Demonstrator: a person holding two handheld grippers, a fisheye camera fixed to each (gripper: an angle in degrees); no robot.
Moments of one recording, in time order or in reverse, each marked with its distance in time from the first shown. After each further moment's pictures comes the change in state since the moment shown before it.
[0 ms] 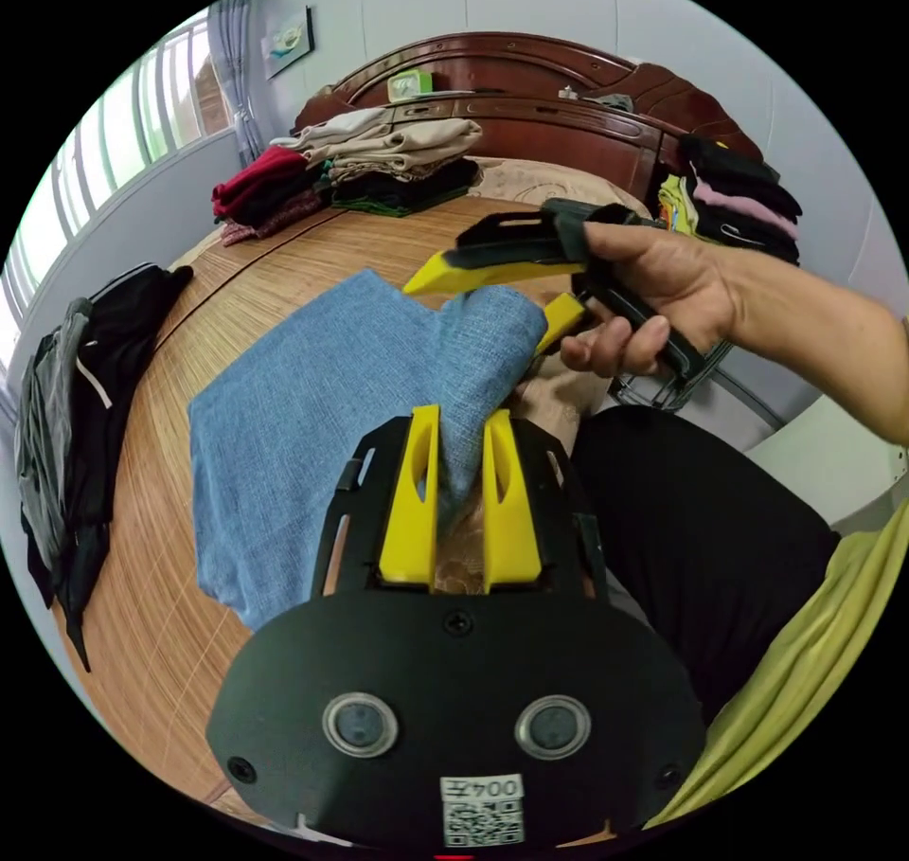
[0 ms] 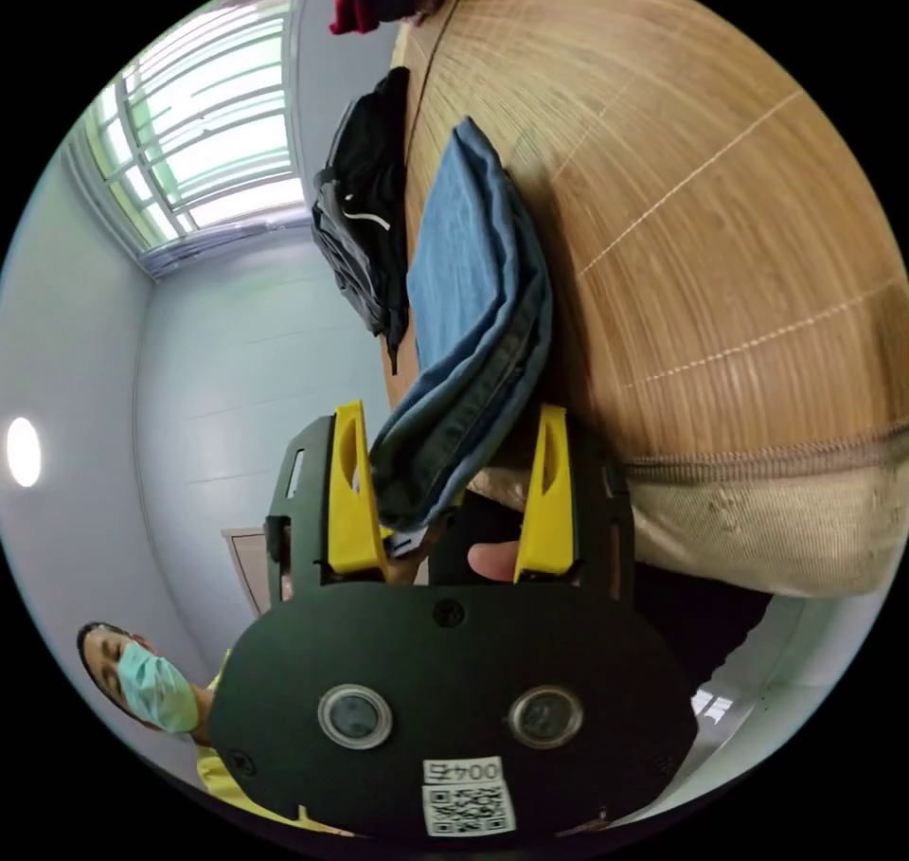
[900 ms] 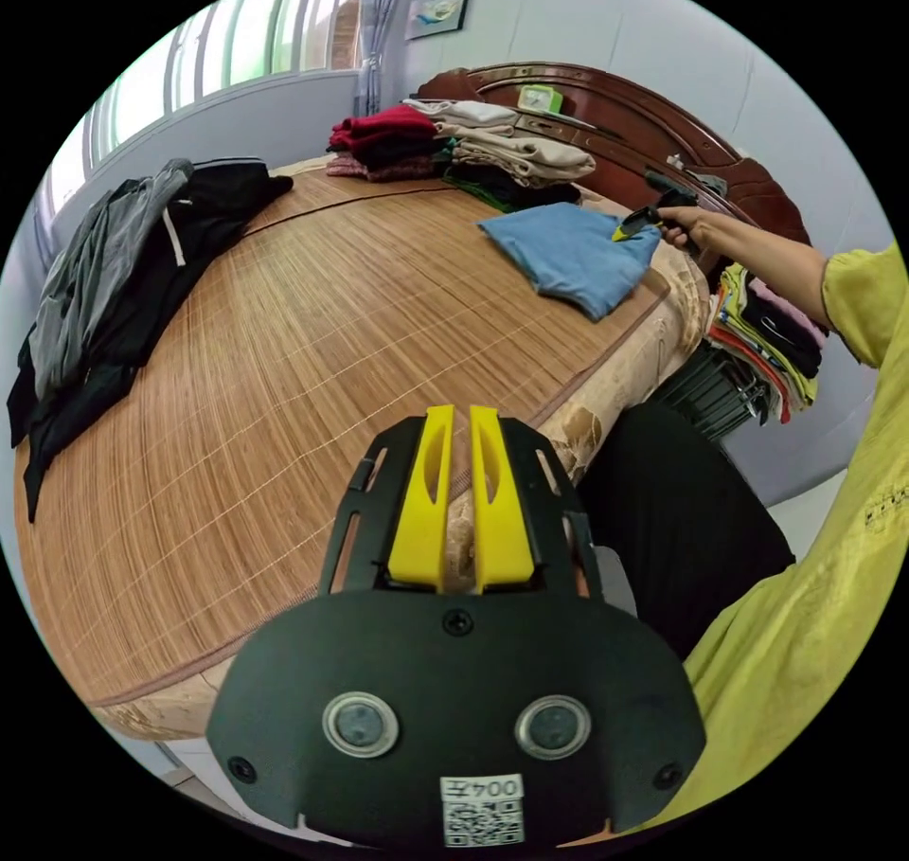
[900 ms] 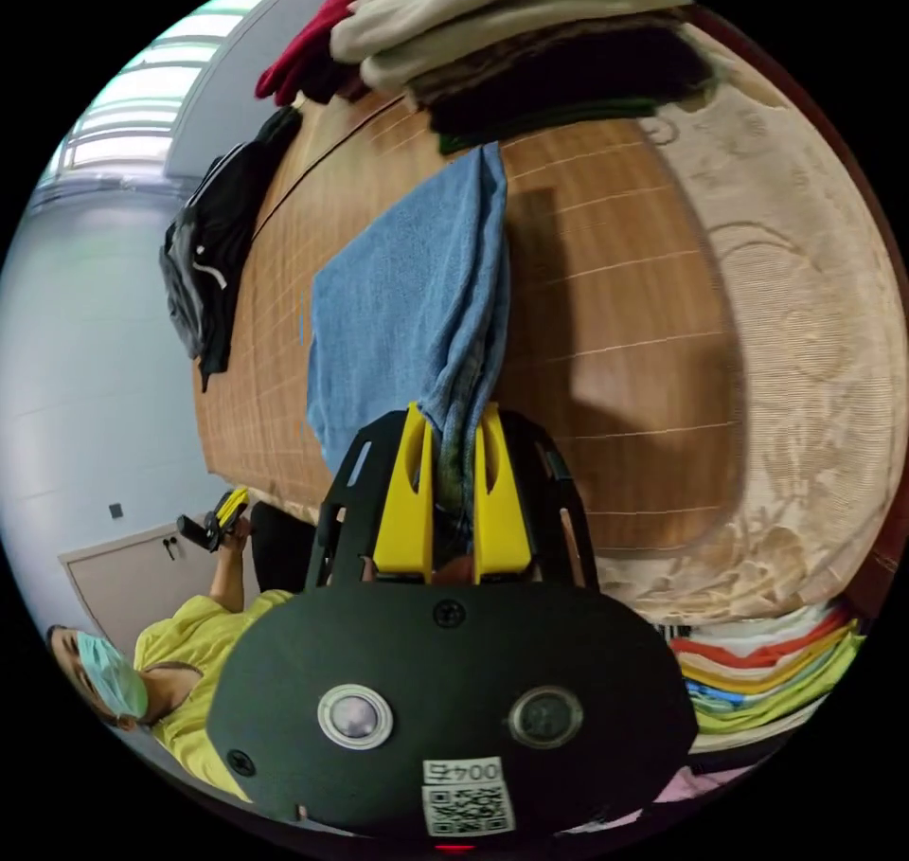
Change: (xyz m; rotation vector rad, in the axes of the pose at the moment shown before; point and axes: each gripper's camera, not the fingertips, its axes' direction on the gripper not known) left arm -0.133 0.178 0.056 -0.013 0.002 -0.327; right arm -0.032 -0.153 -0.186 0.029 0.741 -0.049
